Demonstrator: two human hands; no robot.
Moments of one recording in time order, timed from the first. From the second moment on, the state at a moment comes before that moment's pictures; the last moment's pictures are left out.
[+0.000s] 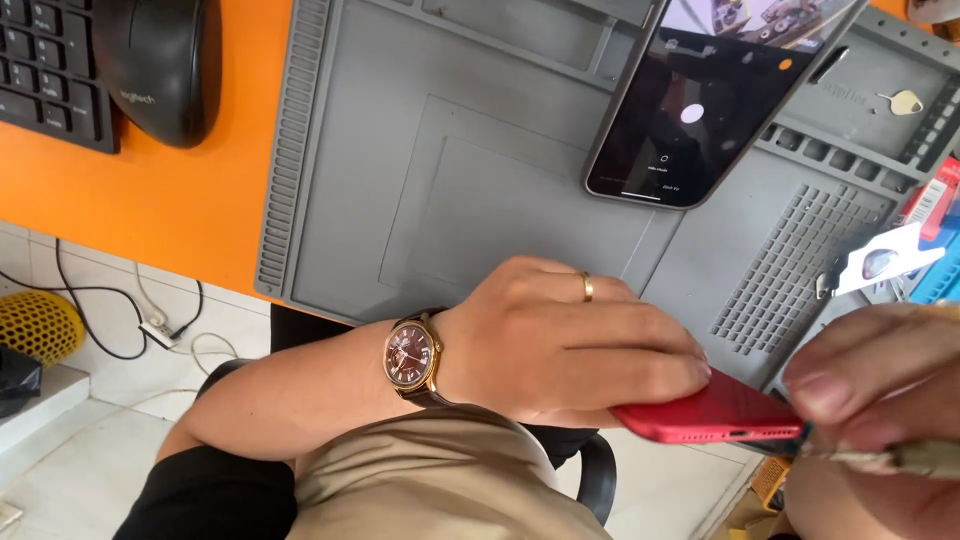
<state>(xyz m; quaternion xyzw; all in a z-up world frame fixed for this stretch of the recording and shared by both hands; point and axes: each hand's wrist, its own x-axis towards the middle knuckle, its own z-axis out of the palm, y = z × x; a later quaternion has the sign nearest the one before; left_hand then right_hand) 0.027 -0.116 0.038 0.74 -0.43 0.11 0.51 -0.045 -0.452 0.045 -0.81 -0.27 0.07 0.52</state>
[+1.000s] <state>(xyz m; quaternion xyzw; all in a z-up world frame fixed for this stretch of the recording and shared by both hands) 0.024 -0.118 0.031 0.73 -0.43 0.11 0.51 -0.055 -0.368 0.046 -0.81 -0.13 -0.16 0.55</state>
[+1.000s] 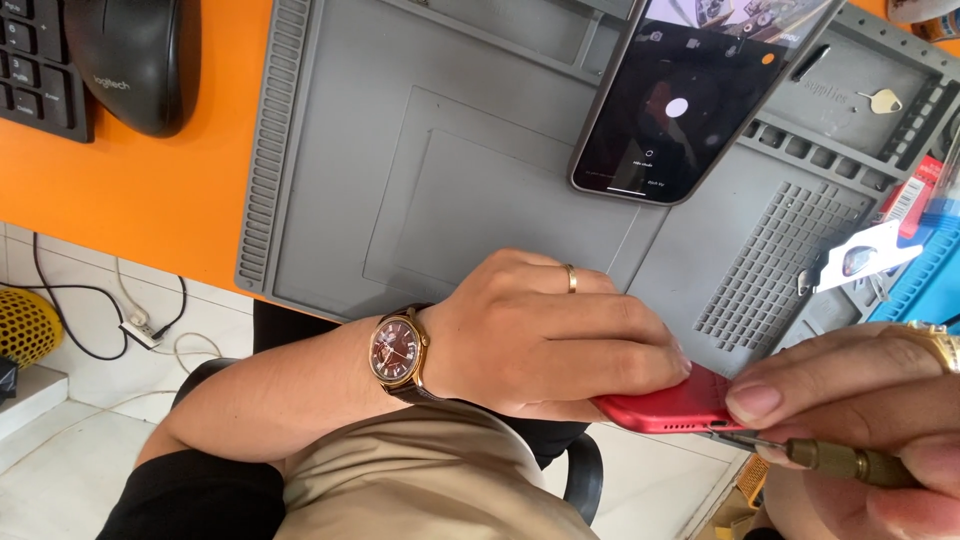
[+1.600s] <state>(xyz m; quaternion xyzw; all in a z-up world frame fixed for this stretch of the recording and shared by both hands) 0.026 -0.119 0.031 0.73 -0.46 0.10 0.50 -0.054 -0.442 0.089 -0.86 -0.13 0.25 0.43</state>
